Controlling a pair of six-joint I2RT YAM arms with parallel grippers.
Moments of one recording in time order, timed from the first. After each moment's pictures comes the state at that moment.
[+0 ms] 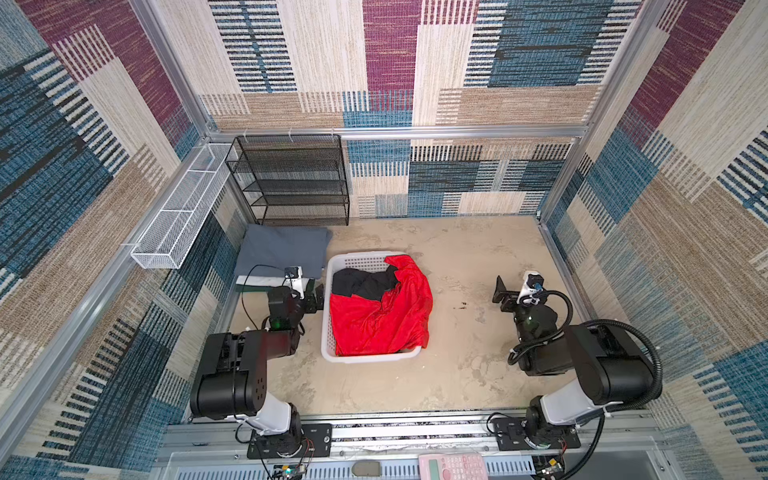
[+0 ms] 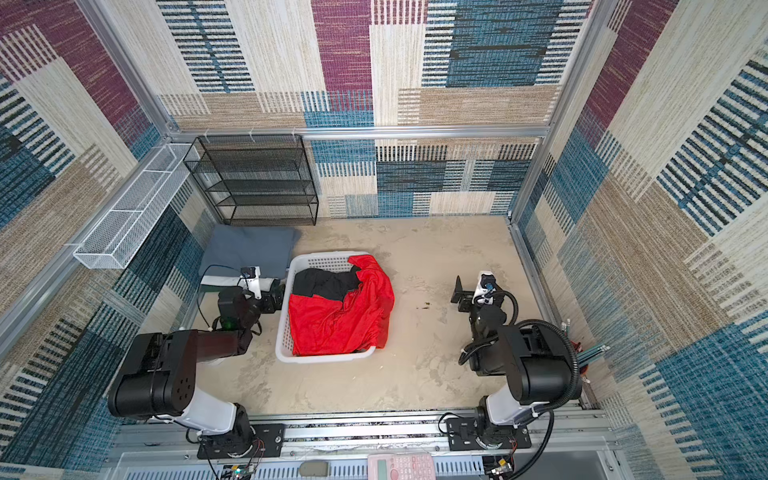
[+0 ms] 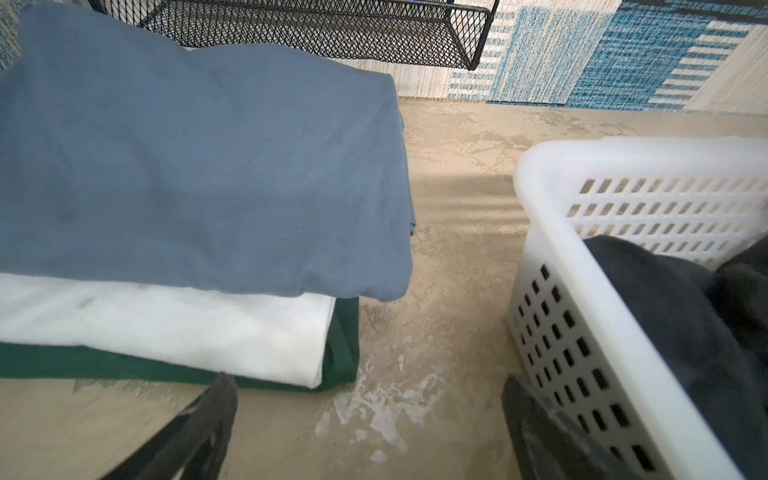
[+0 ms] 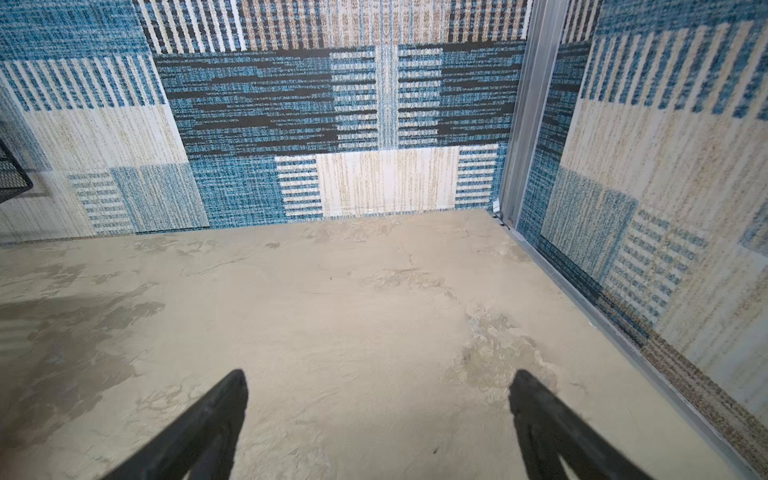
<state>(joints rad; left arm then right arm) 0.06 1.54 0.44 0.71 0.14 -0.02 0.00 1.55 0.18 1.34 0.09 0.04</state>
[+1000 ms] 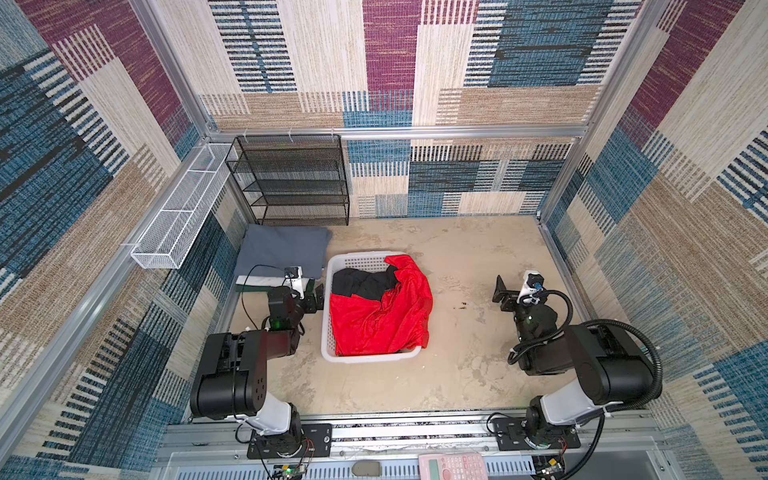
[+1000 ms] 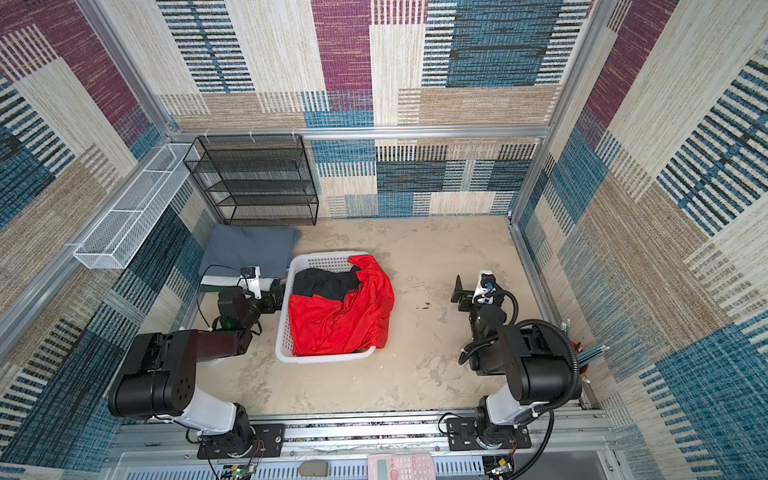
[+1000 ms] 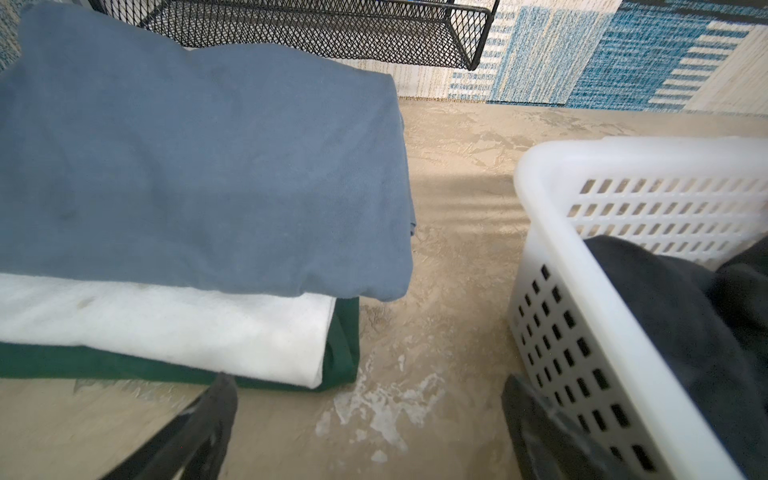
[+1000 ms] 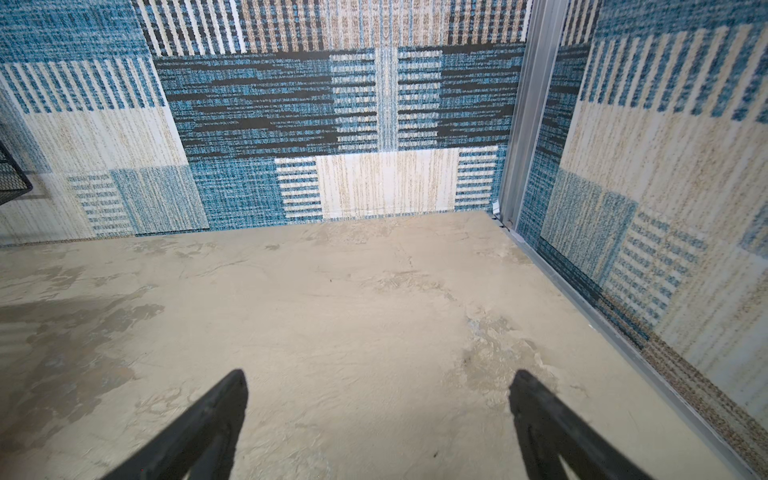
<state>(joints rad) 0.07 1.54 0.44 0.71 0.14 -0.02 0.00 1.55 0.19 1.34 0.09 0.04</state>
